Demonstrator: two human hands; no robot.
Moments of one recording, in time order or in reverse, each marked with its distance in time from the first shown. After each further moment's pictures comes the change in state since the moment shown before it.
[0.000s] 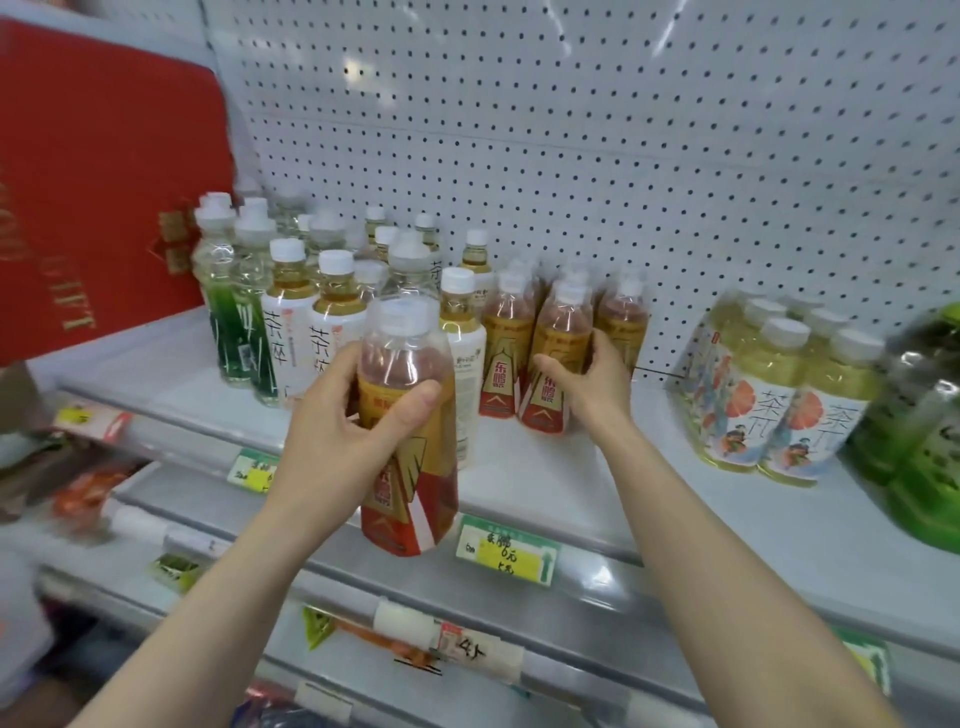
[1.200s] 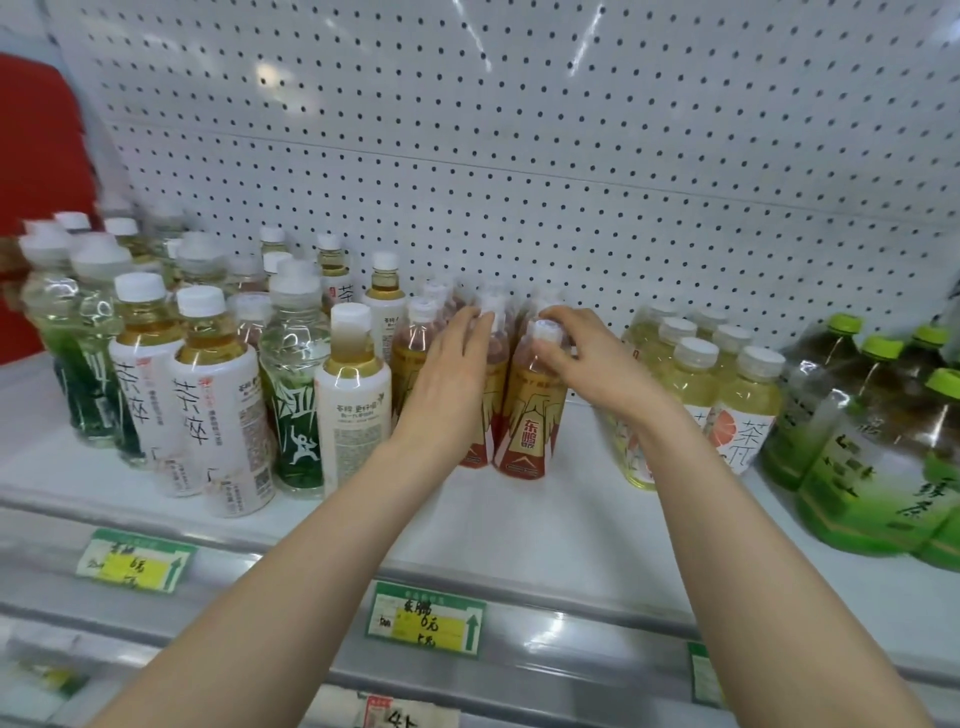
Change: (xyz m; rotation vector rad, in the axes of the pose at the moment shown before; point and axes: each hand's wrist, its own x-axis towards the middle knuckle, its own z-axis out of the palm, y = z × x) left_hand 0.113 -0.034 0.164 0.717 -0.198 0.405; right_hand 0.037 -0.033 -0.097 -0.445 -0.243 -0.197
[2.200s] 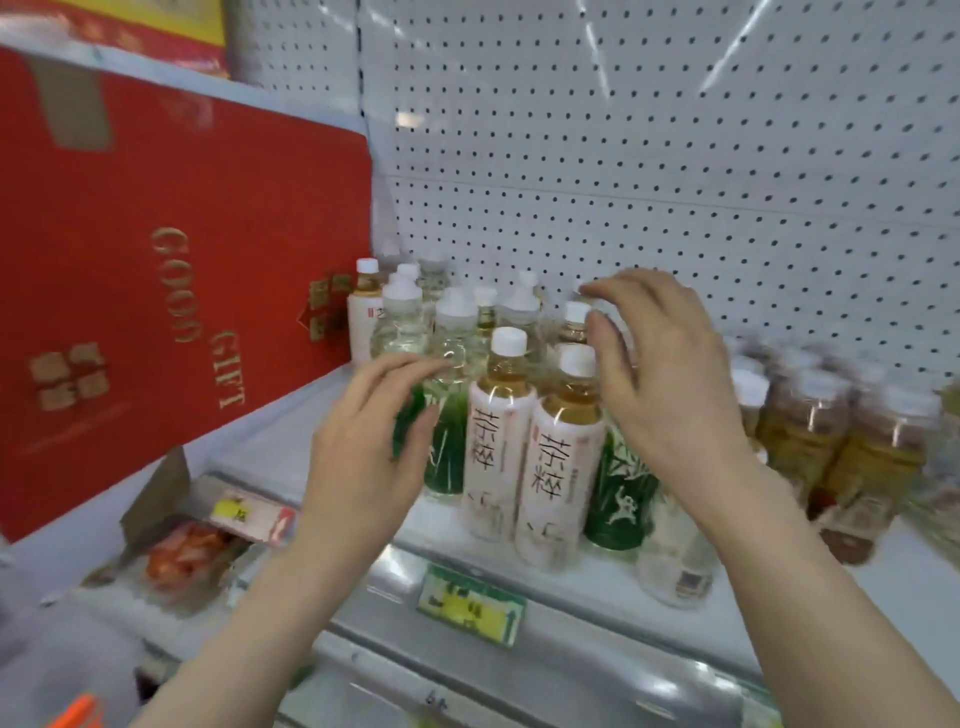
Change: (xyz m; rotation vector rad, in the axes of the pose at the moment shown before) left_hand -0.126 -0.240 -0.207 -0.114 0.374 -0.094; right_hand 0.010 -0.262 0.126 -0.083 0.475 -0.393
